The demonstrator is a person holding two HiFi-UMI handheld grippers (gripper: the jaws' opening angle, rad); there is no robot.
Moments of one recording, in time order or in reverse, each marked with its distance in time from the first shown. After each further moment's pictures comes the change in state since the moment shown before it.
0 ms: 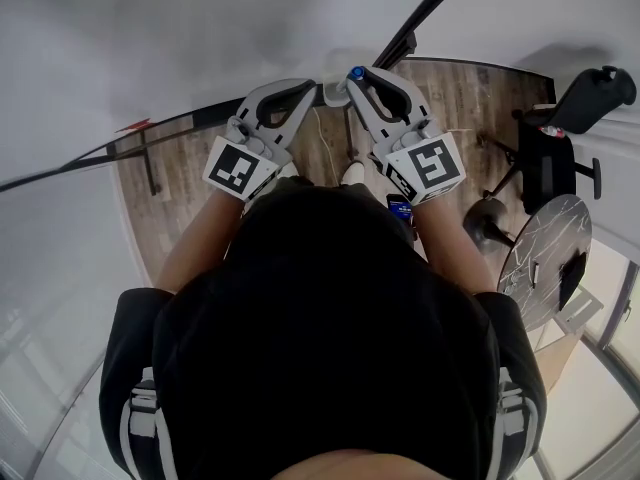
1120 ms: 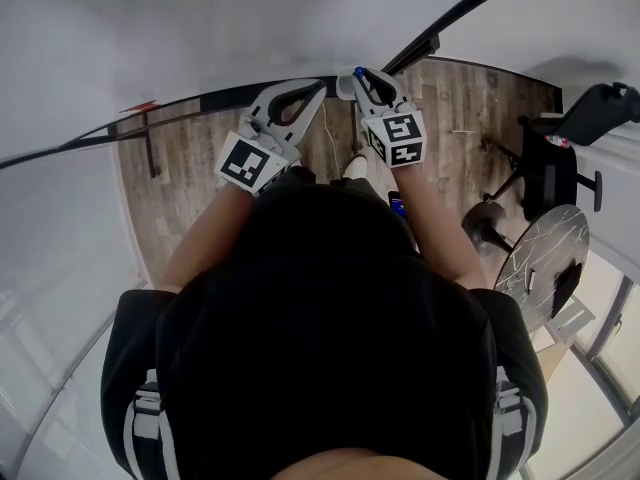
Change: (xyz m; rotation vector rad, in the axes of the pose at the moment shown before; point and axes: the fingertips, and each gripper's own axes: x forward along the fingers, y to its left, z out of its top) left arm -0.014 0.003 -0.031 -0.054 -0.009 0.039; right arm 0.049 -0.027 -0.159 0.035 0.284 -0.104
